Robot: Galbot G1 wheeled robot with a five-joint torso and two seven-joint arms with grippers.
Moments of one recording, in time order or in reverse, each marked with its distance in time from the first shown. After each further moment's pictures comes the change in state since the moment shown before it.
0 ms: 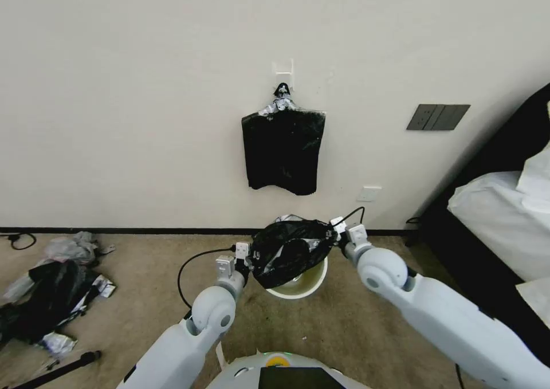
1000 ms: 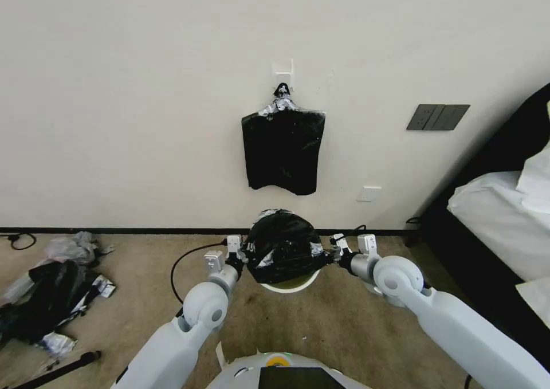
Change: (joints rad) left arm 0.014 0.003 -0.069 -0.031 -0.077 -0.031 0.018; right arm -0.184 0.031 0.177 -0.024 0.281 0.013 -0.245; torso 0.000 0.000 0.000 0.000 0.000
